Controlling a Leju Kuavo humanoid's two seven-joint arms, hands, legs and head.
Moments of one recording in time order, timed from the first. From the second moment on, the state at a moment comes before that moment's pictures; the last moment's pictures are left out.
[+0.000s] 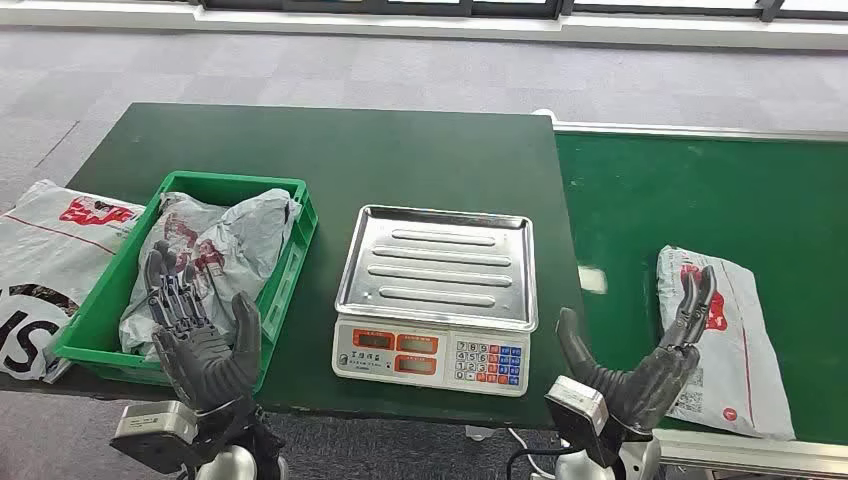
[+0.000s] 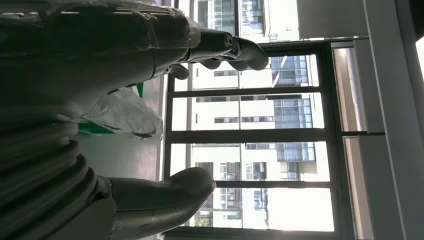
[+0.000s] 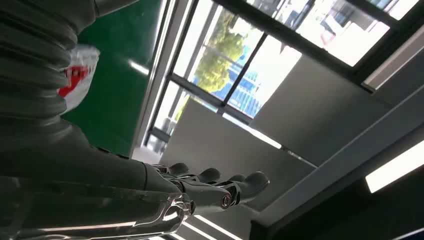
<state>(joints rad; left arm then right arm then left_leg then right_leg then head) 0.12 -0.25 -0.23 -1.73 -0.11 0.50 -0.70 0.10 0.27 -0.02 -1.61 0.71 -0.70 -0.67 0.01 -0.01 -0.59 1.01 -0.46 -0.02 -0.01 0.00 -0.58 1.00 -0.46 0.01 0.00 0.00</state>
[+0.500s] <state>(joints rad) 0.14 -0.25 -0.23 -1.73 -0.13 0.49 -0.70 -0.11 0.28 -0.47 -1.61 1.16 -0.70 -0.58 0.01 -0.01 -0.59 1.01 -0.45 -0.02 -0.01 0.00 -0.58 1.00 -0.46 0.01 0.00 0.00</state>
